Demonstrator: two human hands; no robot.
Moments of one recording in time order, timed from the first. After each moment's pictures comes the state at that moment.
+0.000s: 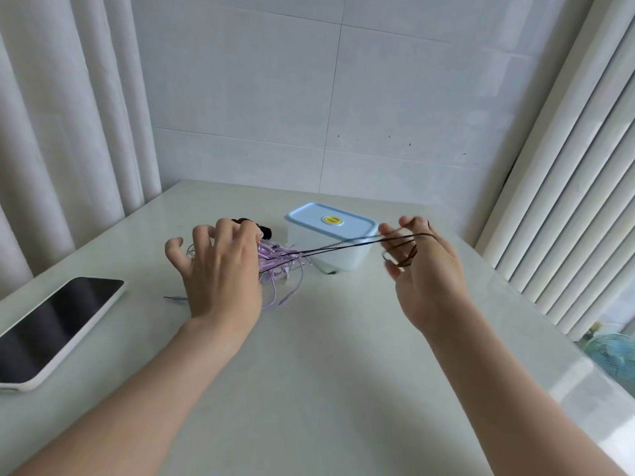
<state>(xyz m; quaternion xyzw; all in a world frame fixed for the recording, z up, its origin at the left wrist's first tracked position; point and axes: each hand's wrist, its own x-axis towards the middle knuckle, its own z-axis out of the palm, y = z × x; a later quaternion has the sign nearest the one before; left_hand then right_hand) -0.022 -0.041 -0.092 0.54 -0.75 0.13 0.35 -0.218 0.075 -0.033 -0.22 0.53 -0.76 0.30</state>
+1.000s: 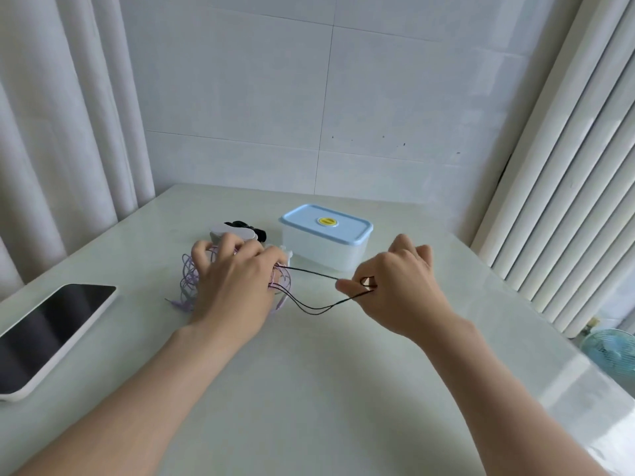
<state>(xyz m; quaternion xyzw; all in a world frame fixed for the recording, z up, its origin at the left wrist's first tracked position) -0.027 -0.046 -0.102 0.43 -0.84 0.12 0.32 -0.237 0.073 -0.067 -0.60 0.75 -0.18 -0.21</state>
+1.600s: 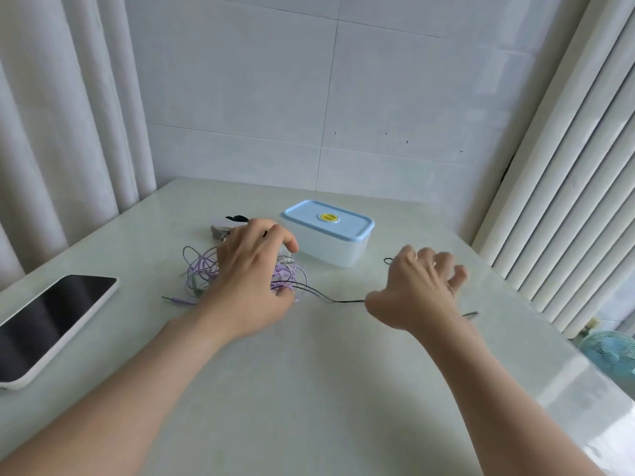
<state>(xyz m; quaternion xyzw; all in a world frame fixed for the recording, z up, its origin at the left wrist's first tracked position) -0.027 -0.045 -0.096 0.30 -0.87 -0.06 0.39 -0.226 0.084 -0.054 -0.41 0.91 -0.07 -0.04</state>
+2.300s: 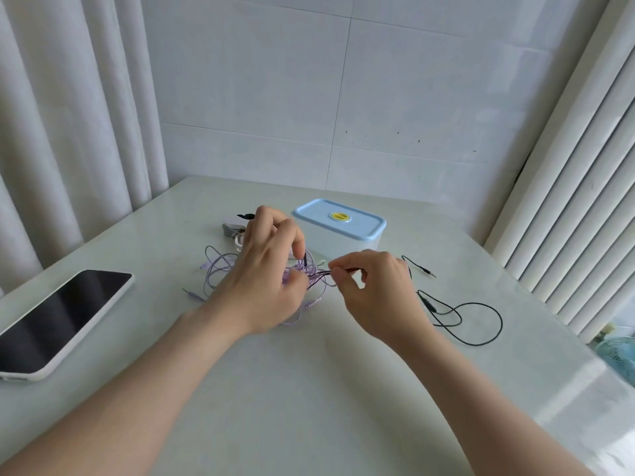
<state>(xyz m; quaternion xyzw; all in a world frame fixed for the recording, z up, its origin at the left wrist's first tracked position) -0.024 -0.036 -0.086 0.25 -0.86 -0.11 0.43 -0.190 0.065 -0.073 -0.60 0.69 -0.40 -0.05</state>
